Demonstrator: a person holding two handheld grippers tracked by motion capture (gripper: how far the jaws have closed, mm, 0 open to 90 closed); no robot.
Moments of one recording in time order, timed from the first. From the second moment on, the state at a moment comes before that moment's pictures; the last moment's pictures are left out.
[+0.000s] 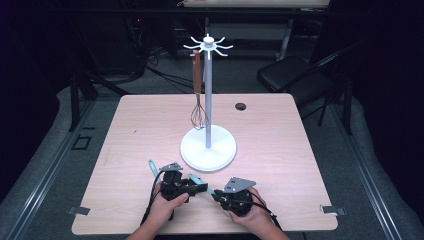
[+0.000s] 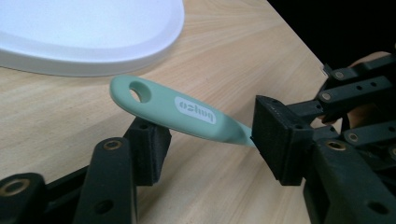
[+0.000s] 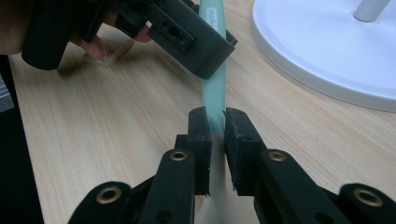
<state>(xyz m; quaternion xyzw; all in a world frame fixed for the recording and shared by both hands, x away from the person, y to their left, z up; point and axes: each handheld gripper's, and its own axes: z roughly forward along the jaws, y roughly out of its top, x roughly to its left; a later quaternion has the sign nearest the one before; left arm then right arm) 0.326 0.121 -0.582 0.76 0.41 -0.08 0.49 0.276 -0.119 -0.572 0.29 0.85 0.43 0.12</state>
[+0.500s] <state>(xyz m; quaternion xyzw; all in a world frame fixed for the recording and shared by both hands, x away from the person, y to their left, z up) 0.321 0.117 -0.585 0.73 0.44 -0.07 0.51 0.274 -0.121 -0.573 0.29 0.86 0.40 0.11</state>
